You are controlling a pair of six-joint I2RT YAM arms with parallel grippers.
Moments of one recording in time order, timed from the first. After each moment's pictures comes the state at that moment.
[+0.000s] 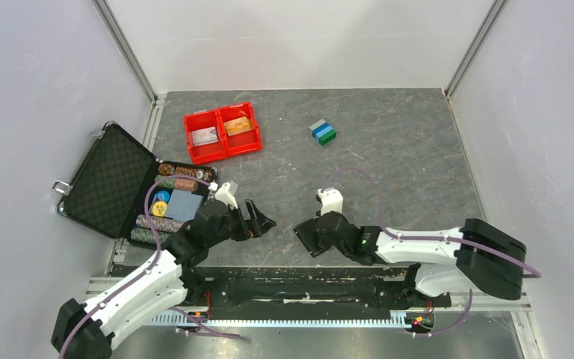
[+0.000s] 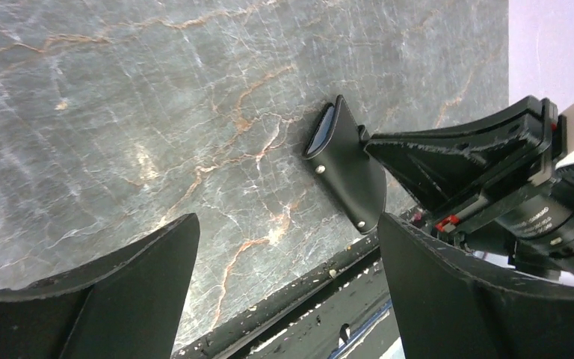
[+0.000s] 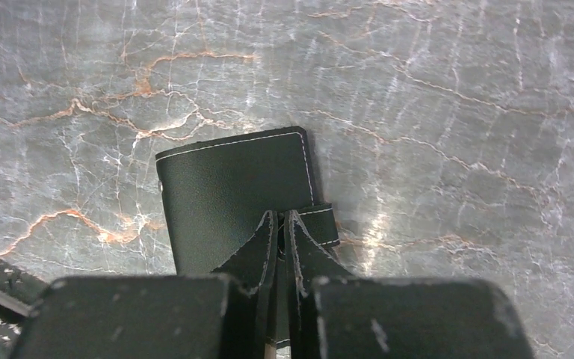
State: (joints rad) left arm -0.66 0.66 0.33 -0.21 0.08 -0.82; right arm 1.14 1.35 0.54 0.02 0.49 0.60
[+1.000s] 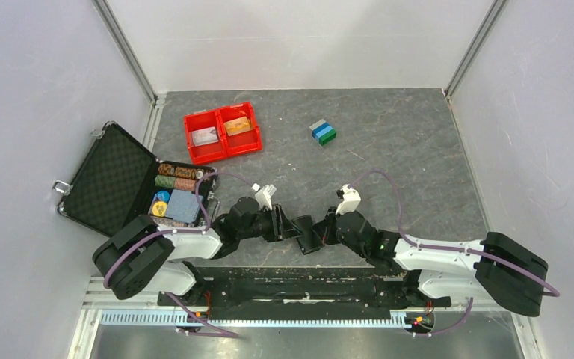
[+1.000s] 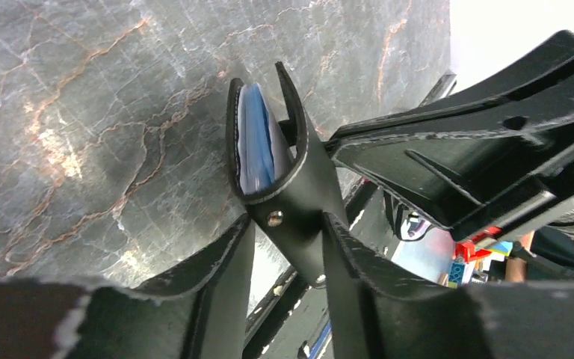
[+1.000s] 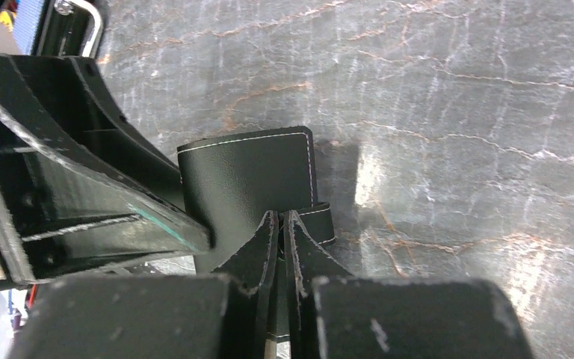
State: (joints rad) left arm -0.80 1.36 0.30 0.57 0.32 -0.94; right arm 1.05 1.14 0.34 0.28 0.33 0.81
